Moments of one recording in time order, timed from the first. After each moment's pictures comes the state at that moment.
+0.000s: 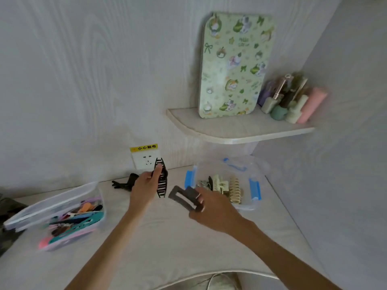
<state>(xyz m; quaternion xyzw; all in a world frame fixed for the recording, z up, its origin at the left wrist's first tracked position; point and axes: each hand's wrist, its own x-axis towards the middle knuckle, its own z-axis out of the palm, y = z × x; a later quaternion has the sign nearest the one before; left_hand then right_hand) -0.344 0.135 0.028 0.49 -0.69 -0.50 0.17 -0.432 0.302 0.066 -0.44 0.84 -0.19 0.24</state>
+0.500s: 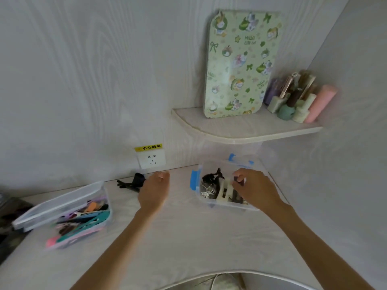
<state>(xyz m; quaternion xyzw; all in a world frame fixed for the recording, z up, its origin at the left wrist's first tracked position) -0.358 0.139 0.009 0.52 -0.76 -0.37 0.12 -0.503 0.330 0.082 -0.31 0.92 -0.16 0.15</state>
